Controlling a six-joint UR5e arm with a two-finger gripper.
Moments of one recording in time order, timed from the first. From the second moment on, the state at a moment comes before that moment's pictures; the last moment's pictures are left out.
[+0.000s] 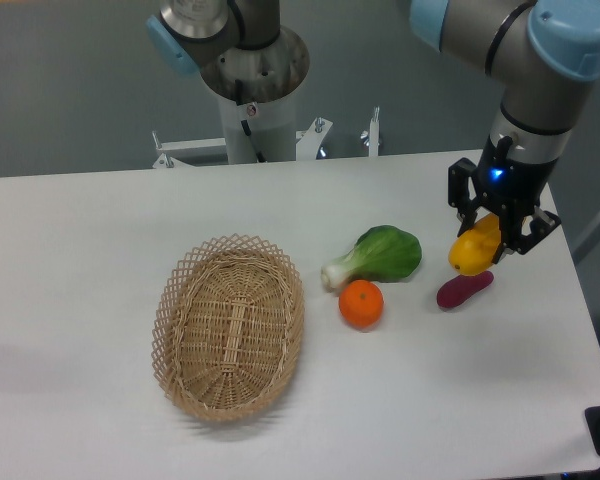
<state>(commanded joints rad) 2.73 -1.89 -1.34 -1.35 1.41 1.59</state>
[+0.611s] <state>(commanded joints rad) 2.72 -1.89 -1.43 -1.30 1.42 1.59</state>
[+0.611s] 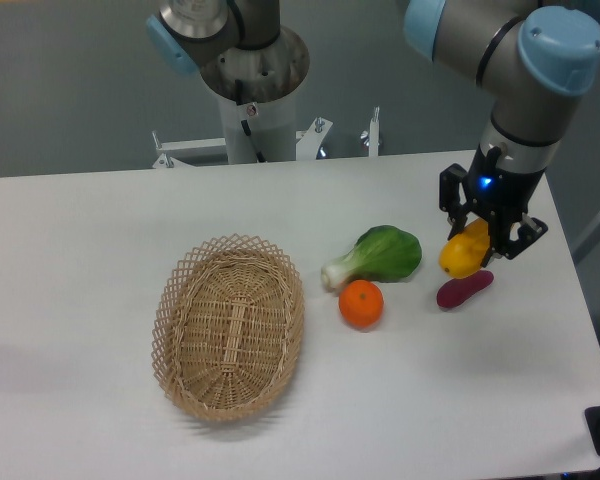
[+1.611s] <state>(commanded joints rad) 2.66 -1.96 -1.70 -0.90 1.44 1.34</state>
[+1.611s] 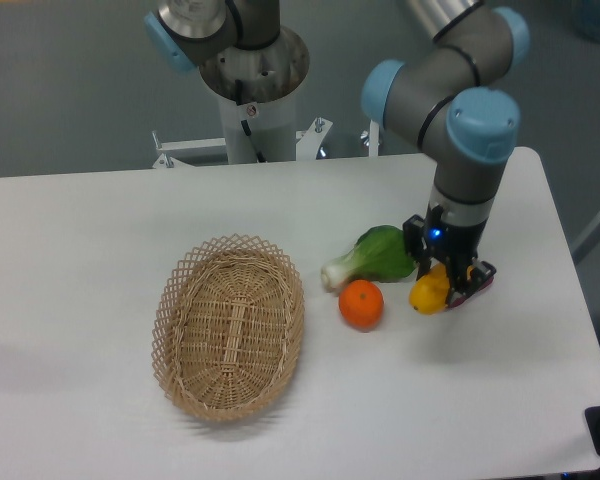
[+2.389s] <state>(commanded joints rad) 2.62 -2.02 -1.75 -0.78 1.44 1.22</state>
